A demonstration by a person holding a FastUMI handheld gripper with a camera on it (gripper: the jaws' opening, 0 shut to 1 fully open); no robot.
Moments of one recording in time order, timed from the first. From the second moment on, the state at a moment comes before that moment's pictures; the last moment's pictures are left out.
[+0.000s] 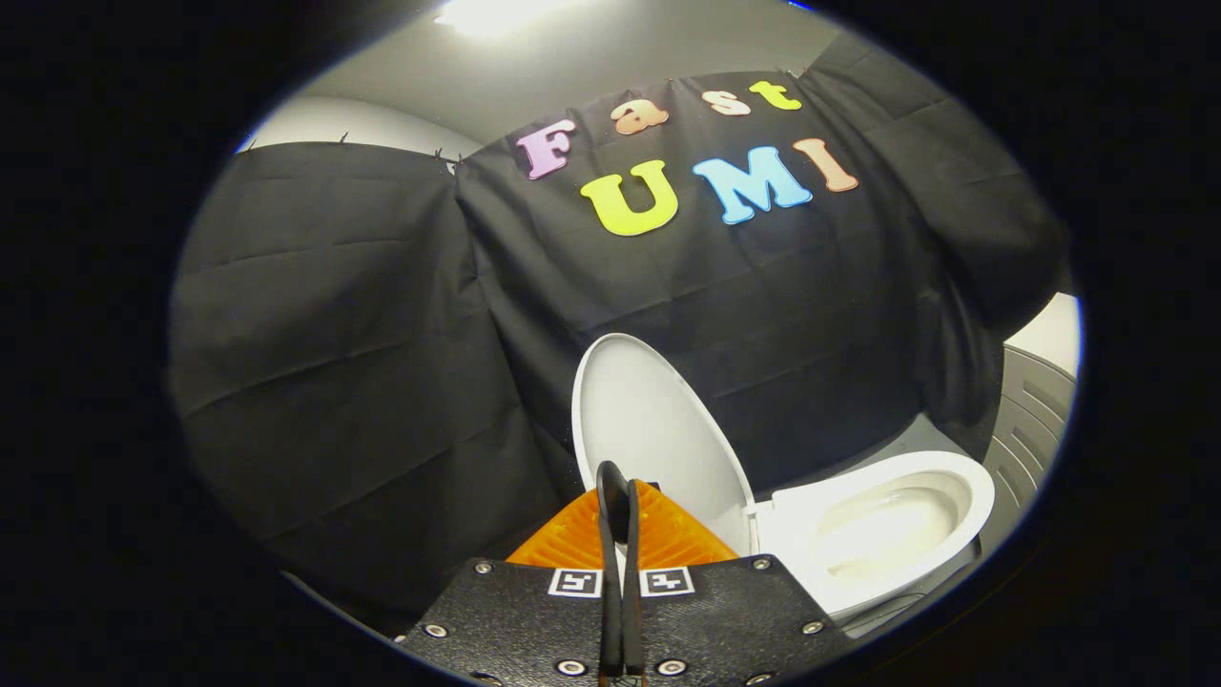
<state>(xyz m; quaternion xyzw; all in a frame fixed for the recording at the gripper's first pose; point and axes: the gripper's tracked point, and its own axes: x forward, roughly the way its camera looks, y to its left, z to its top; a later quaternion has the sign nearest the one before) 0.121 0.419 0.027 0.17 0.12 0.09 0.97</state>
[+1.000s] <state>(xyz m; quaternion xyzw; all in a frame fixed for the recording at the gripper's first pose) 0.124 0.466 0.013 0.19 0.10 0.14 0.97</state>
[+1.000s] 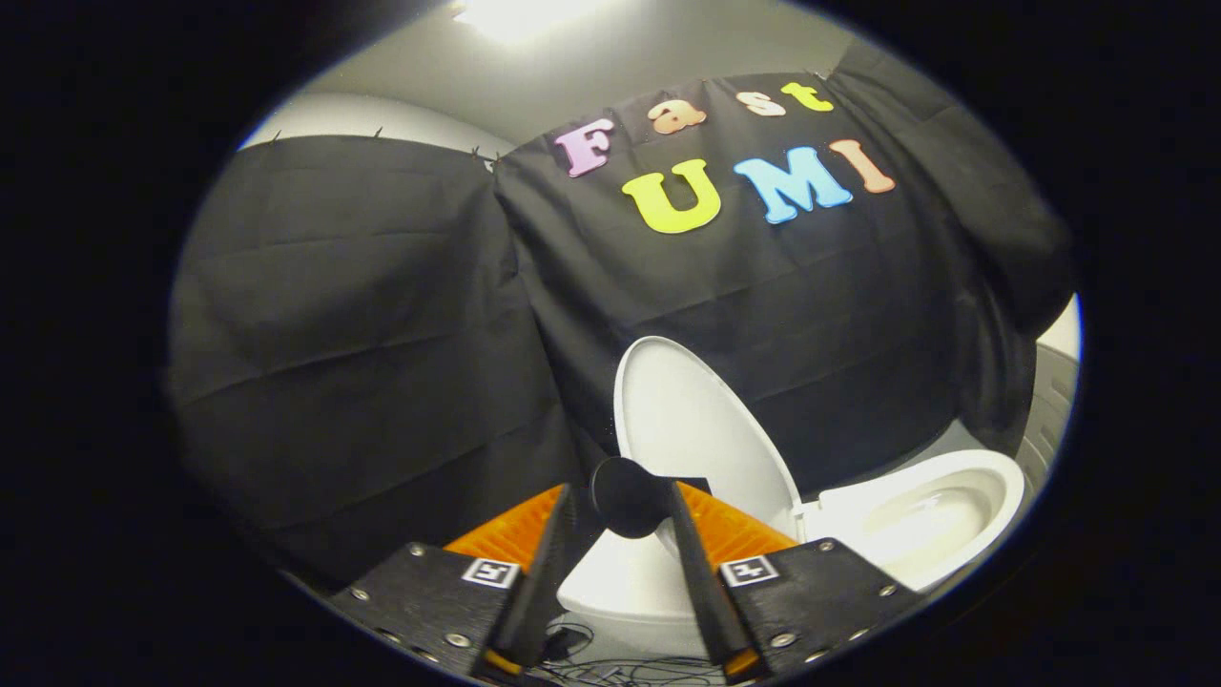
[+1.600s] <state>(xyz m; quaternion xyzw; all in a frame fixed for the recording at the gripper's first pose) 0.051 0.387 0.061 0.08 0.04 0.16 0.98</state>
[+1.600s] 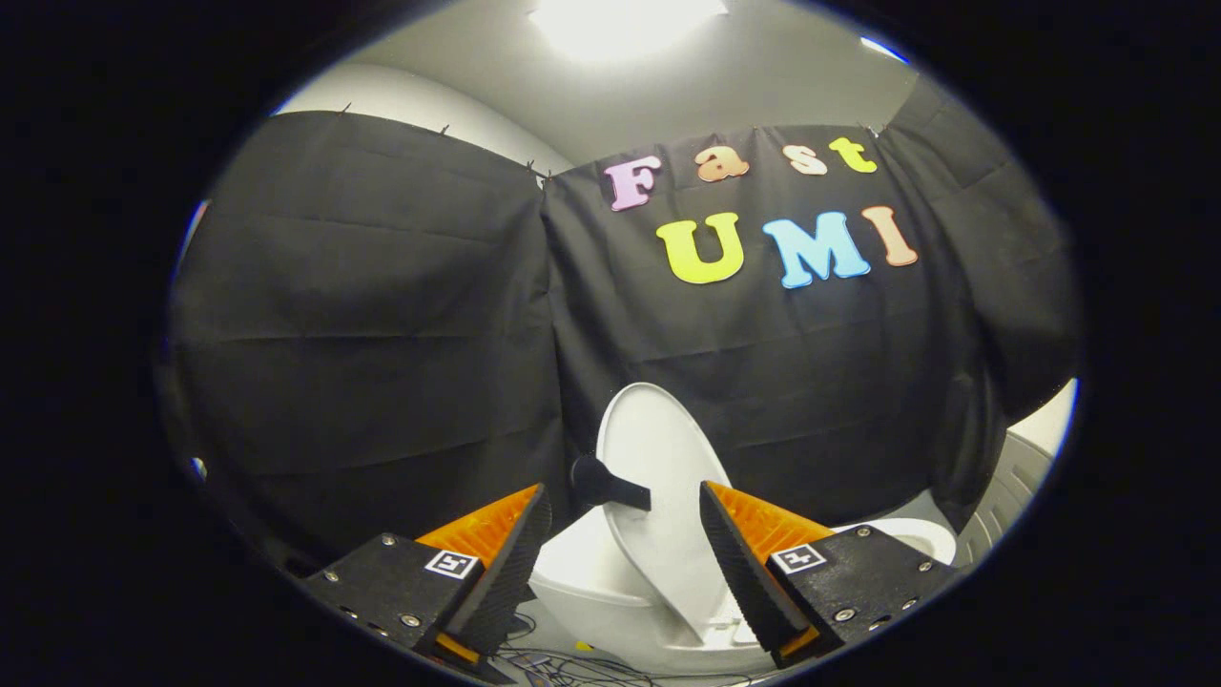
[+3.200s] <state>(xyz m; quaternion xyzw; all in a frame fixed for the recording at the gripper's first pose) 0.011 0.090 -0.022 -0.06 0.06 -0.02 1.00</state>
